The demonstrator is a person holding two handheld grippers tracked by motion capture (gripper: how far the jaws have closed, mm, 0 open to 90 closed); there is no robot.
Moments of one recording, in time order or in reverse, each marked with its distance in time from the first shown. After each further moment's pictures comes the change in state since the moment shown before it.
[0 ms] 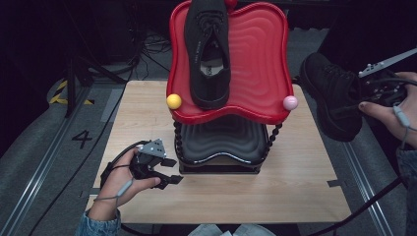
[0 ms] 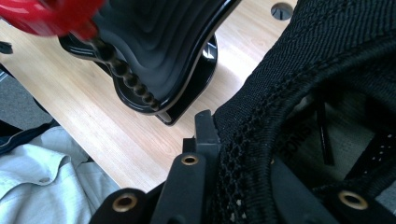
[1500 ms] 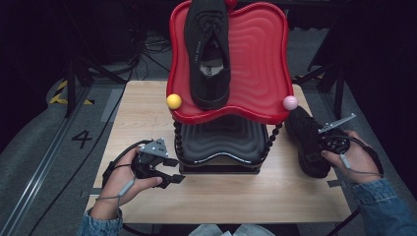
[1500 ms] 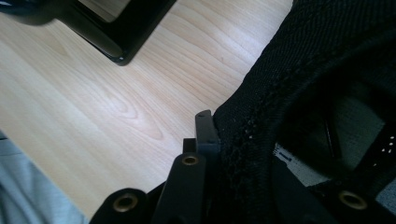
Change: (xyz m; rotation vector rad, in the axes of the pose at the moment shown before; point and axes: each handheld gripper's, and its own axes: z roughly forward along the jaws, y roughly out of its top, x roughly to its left) left arm -0.002 0.004 0.002 -0.007 -0.004 0.010; right arm -0.038 -0.107 0.160 0.145 0.047 0.089
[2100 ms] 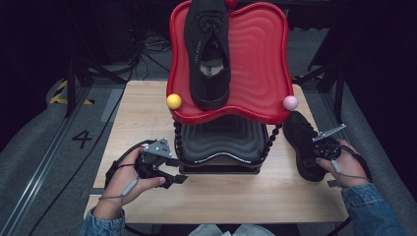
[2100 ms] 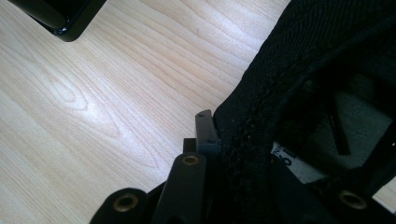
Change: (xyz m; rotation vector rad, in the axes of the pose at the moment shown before) left arm -0.002 0.005 0.004 0.006 -0.006 0.018; right arm -0.020 -0.021 0.048 0.019 -0.033 -0.009
